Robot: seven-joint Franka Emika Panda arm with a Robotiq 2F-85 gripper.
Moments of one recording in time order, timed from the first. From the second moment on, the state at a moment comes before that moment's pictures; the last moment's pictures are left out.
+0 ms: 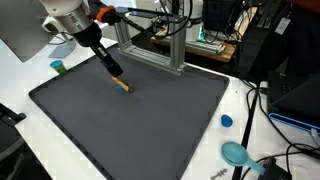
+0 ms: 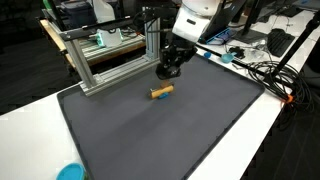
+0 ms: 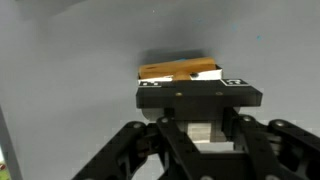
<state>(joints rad) 0.00 0.62 -0.07 -1.43 -0.05 1.80 0.24</state>
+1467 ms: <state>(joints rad) 0.02 0.66 -0.06 -1.33 -0.08 1.79 0.18</state>
